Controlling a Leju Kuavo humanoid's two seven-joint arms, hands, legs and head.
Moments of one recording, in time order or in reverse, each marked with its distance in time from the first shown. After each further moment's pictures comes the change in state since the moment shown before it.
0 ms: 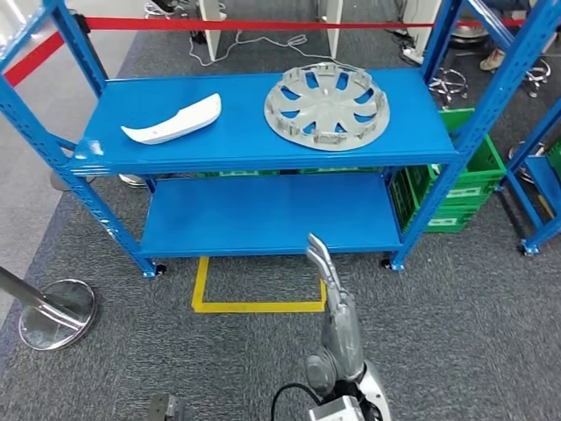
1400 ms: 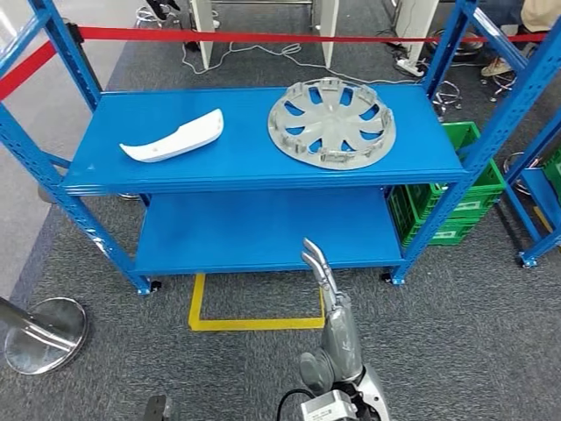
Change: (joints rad) left arm -0.003 -0.005 0.034 -0.002 0.002 0.051 0.048; right arm 0.015 -0.020 0.007 0.004 0.038 -0.030 0.065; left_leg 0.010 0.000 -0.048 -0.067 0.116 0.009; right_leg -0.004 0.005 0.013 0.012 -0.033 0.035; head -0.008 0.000
